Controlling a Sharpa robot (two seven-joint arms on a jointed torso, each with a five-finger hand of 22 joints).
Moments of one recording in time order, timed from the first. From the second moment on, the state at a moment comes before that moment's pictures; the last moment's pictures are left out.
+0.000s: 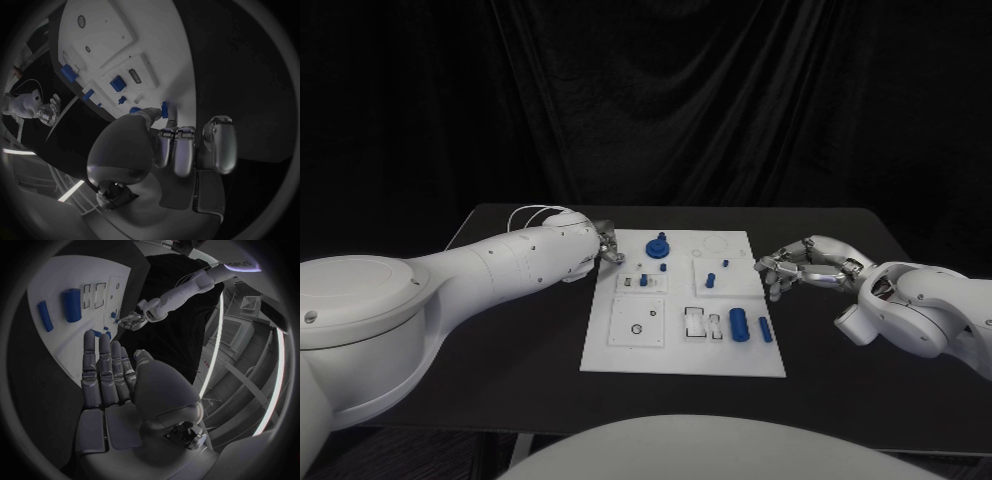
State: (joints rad) left arm 1.11 -0.37 -0.21 0.73 -1.15 0.00 -0.27; left_hand 1.28 -0.02 0.35 0.20 0.52 0.89 0.06 0.28 1.16 1.47 -0.01 1.57 1.31 1.47 -0.06 1.57 1.31 0.04 1.44 0.06 1.37 1.31; right arm 1.15 -0.99 -0.25 1.50 -0.52 -0.10 0.22; right_hand 1.43 0.20 -0.05 0.29 0.53 0.86 0.19 0.15 0.14 0.80 0.13 0.81 0.36 0.95 0.08 0.65 0.43 0.17 1.06 0.19 0.10 0.90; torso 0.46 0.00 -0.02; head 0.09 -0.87
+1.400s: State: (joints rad) left arm 1.11 -0.61 -0.21 1.16 -1.04 -0.24 -0.33; left_hand 1.20 -0.06 0.42 0.21 0.46 0.95 0.04 0.30 1.17 1.47 -0.02 1.57 1.31 1.47 -0.07 1.57 1.31 0.04 1.44 0.04 1.36 1.31; right arm 1.15 -0.99 -0.25 1.50 -0.52 -0.08 0.21; right_hand 1.43 0.20 -0.05 0.29 0.53 0.86 0.19 0.15 0.14 0.80 0.13 0.81 0.36 0.95 0.09 0.65 0.43 0.17 1.06 0.19 0.10 0.89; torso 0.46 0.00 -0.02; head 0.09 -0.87
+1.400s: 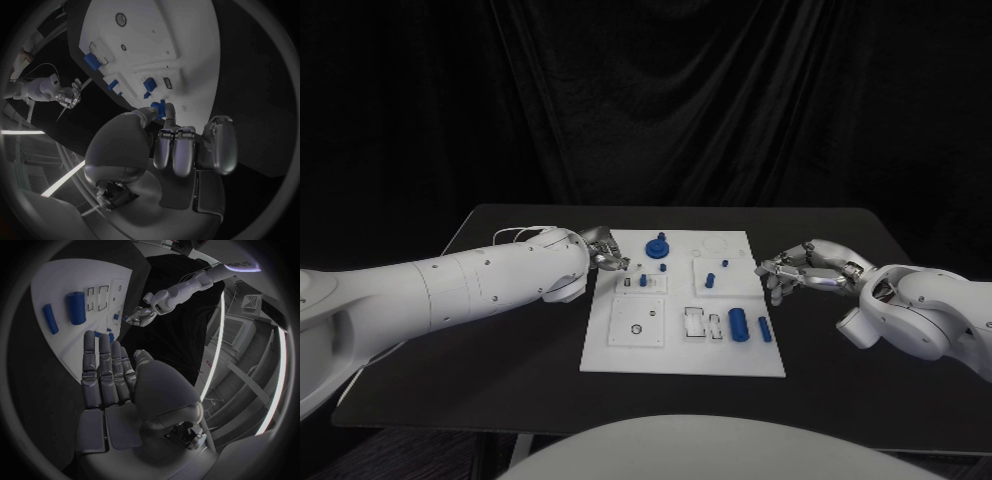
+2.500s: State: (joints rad) left arm 1.07 -0.60 -0.21 1.14 -1.04 -0.24 -0.33; left_hand 1.19 -0.05 0.41 0.23 0.45 0.95 0.04 0.30 1.17 1.47 -0.02 1.57 1.31 1.47 -0.07 1.57 1.31 0.05 1.43 0.04 1.34 1.31; right arm 1.14 -1.00 -0.25 1.50 -0.52 -0.08 0.21; right_hand 1.43 0.20 -0.04 0.29 0.53 0.86 0.19 0.15 0.14 0.80 0.13 0.81 0.36 0.95 0.09 0.65 0.43 0.17 1.06 0.19 0.10 0.89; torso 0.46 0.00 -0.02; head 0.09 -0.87
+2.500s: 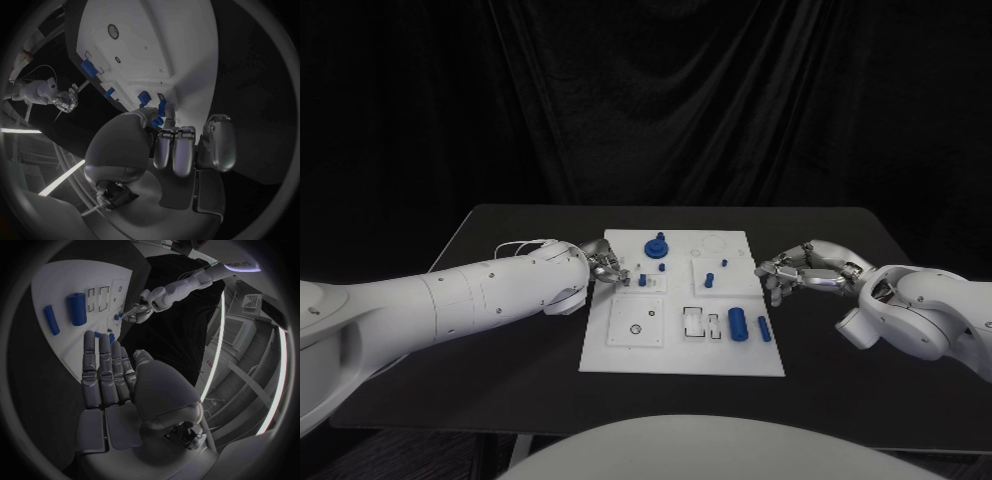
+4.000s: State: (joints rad) left arm 1.05 -0.63 -0.21 1.17 -1.04 -0.25 -0.30; left_hand 1.19 -0.05 0.41 0.23 0.45 0.94 0.04 0.30 1.17 1.47 -0.02 1.57 1.31 1.47 -0.07 1.57 1.31 0.05 1.43 0.04 1.34 1.31; right arm 1.14 -0.99 -0.25 1.50 -0.52 -0.06 0.18; right_hand 1.43 0.20 -0.03 0.29 0.53 0.86 0.19 0.15 0.14 0.80 0.13 0.81 0.36 0.94 0.09 0.65 0.43 0.17 1.06 0.19 0.10 0.89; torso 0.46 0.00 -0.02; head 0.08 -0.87
